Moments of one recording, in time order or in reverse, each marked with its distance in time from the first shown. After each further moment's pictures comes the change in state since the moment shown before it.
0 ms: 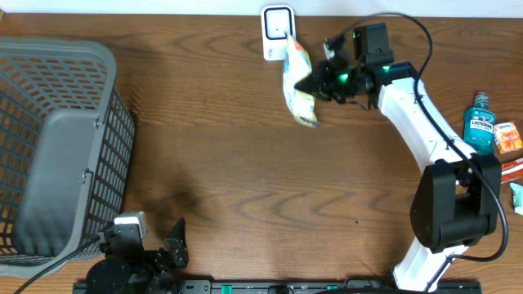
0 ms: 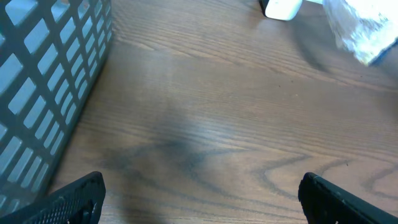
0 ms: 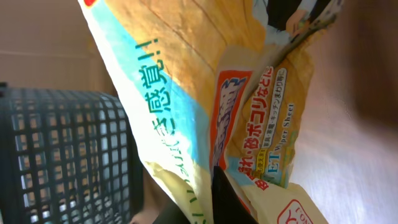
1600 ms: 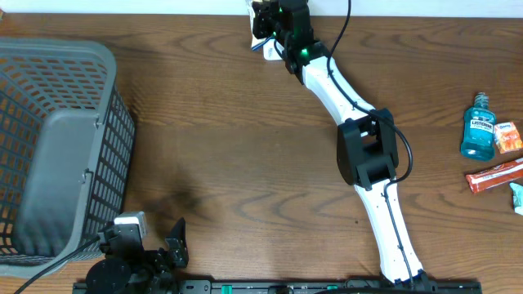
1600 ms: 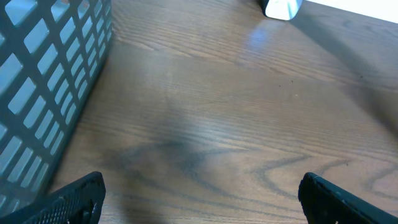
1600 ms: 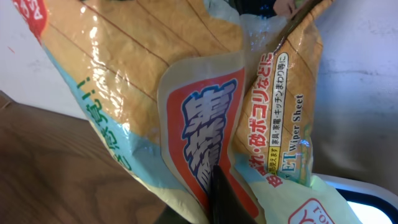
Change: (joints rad) left arm 0.000 0.000 0.000 0.000 0.000 0.000; right arm 0.176 0.727 0.809 0.542 0.587 -0.282
